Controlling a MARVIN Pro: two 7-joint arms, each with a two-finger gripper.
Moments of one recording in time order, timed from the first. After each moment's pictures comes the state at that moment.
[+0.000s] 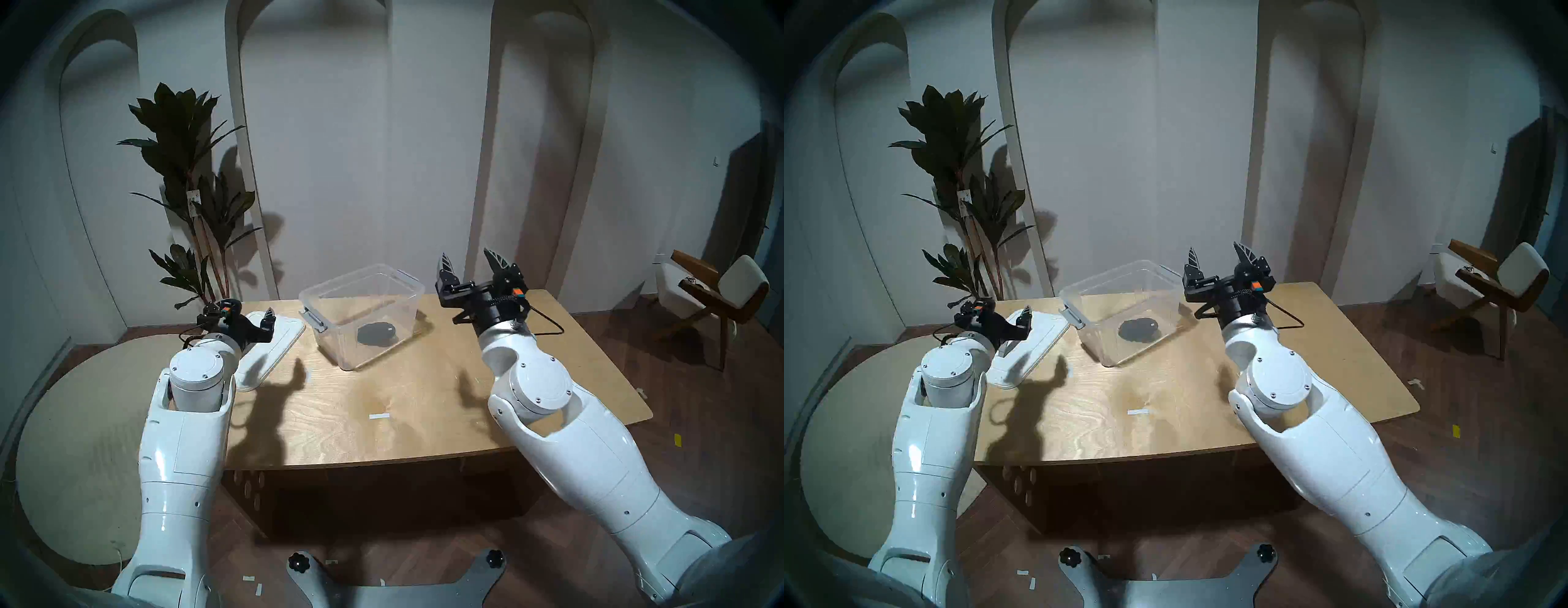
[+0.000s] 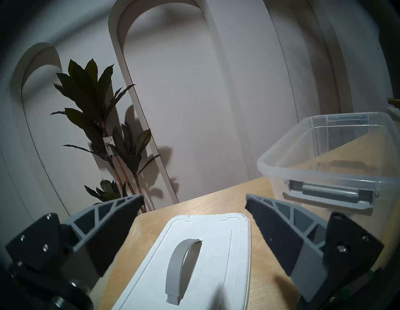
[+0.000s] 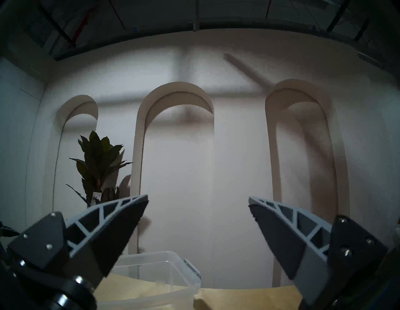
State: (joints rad) left arm 1.39 -1.36 -1.75 -1.55 0.17 0.22 -0.21; right arm -1.37 -1.08 1.09 -1.86 0.45 -0.15 -0.32
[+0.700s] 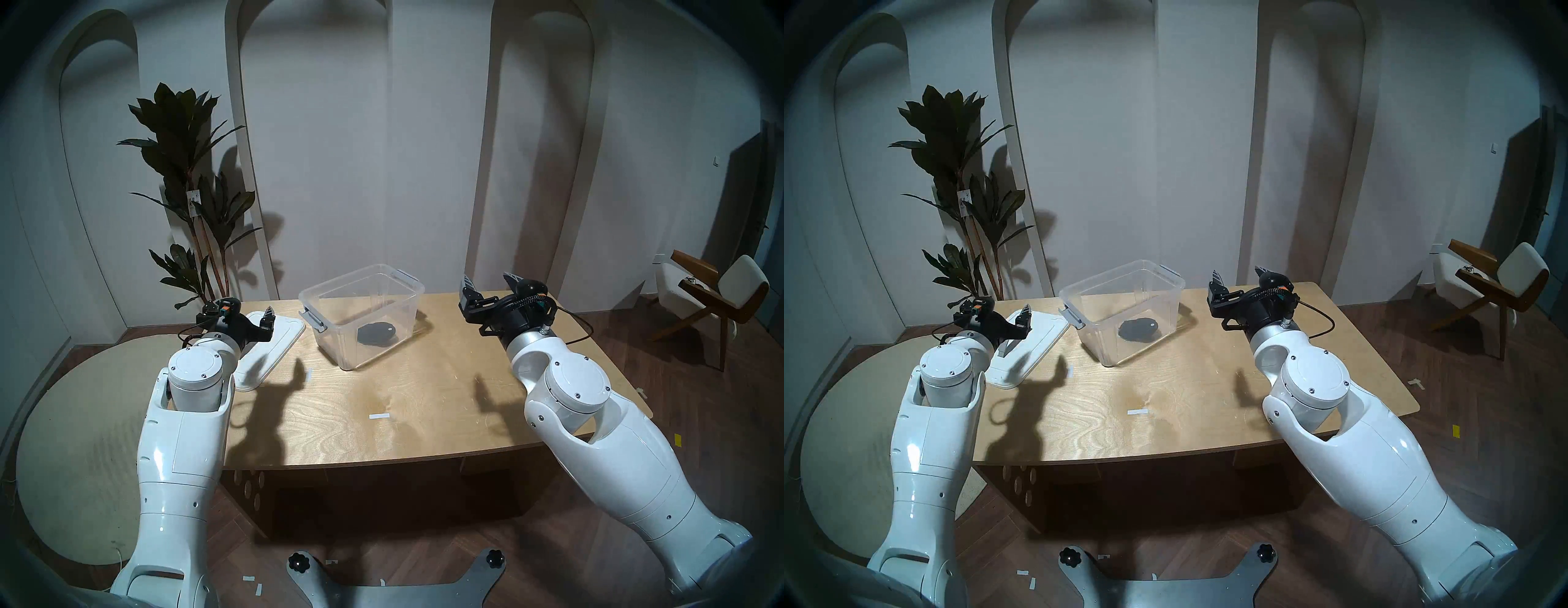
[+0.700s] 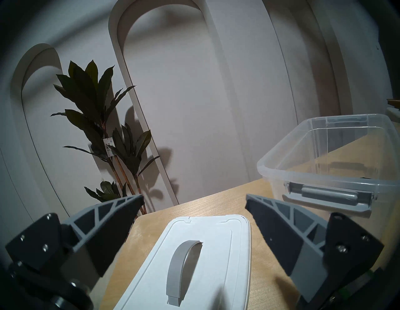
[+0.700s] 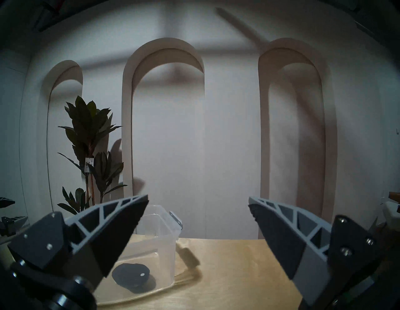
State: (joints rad) left arm 1.39 -1.35 -1.75 -1.56 0.16 0.22 -0.21; right arm -1.41 -0.97 1.13 -1.93 0.56 0.04 -0.35
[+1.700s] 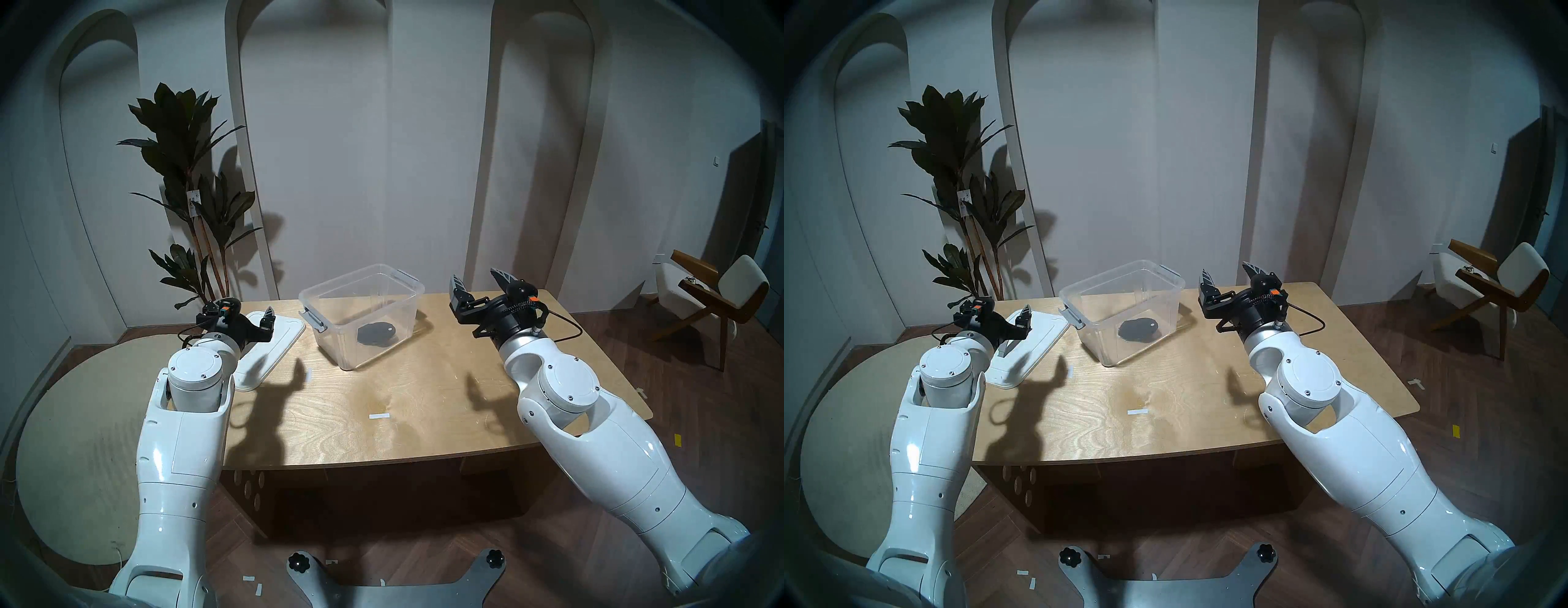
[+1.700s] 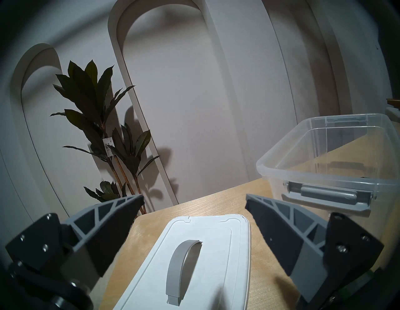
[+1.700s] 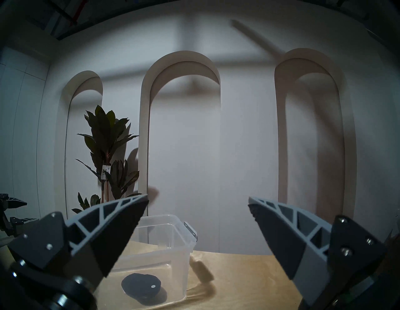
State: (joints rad) left arm 1.39 -1.35 -1.75 -1.56 0.15 0.23 -0.20; right arm -1.38 -0.99 1.12 -1.86 0.54 -0.05 -0.26
